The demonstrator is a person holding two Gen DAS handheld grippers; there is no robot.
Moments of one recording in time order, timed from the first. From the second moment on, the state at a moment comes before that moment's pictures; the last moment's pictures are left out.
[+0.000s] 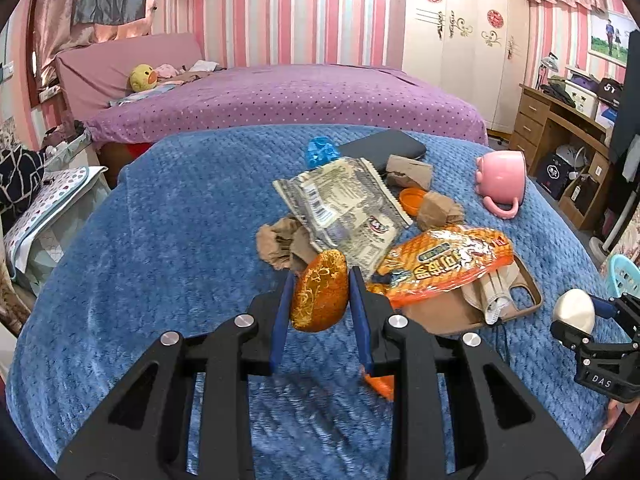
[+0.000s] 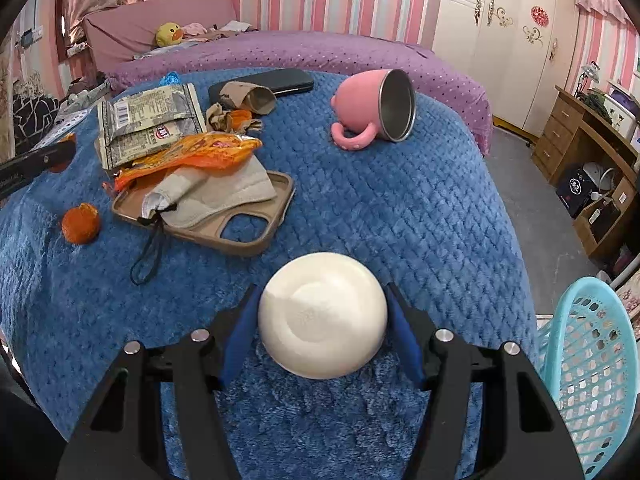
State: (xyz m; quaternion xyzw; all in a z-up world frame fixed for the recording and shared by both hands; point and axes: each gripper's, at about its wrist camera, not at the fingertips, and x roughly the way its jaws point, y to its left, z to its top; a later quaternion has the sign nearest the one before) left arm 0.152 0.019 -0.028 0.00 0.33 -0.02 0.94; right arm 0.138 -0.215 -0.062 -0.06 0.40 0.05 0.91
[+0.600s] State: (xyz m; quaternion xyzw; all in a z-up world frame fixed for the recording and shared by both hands) left arm 0.151 0.004 -0.031 0.01 0.33 -0.02 0.94; right arm 0.129 -0.220 -0.066 -0.05 0.39 0.05 0.92
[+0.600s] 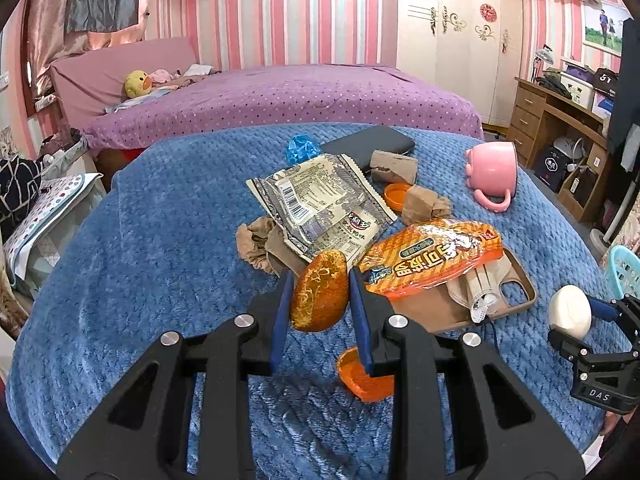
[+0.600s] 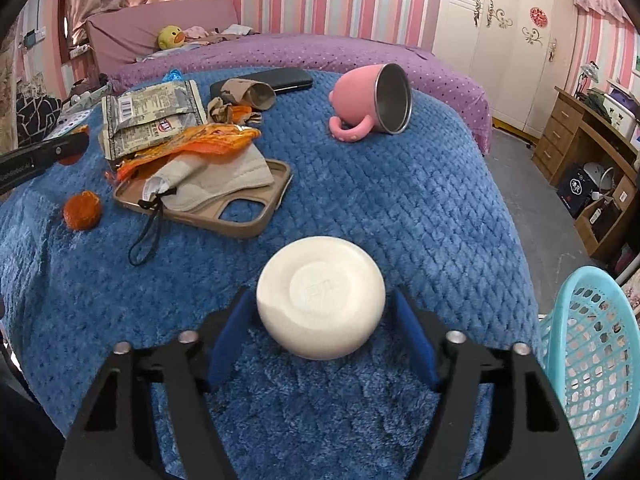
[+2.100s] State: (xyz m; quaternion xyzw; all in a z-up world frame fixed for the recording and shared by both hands) left arm 0.137 -0.099 -0.037 0.02 0.32 -0.08 0.95; right arm 0.103 -0.332 -0.023 0.00 0.31 0.00 0.95
